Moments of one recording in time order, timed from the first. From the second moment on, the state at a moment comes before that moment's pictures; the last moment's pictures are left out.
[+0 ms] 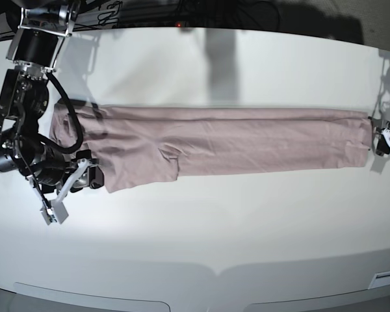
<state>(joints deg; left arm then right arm) -0.7 -40.0 -5.0 82.9 -21.6 -20.4 49.8 9.6 17.7 16.8 97.5 32.9 30.5 -75.2</state>
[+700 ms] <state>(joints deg) -4.2 -44.6 -22.8 60.3 -51.1 -34.4 54.2 9.8 17.7 16.7 97.5 41.4 30.6 -76.6</state>
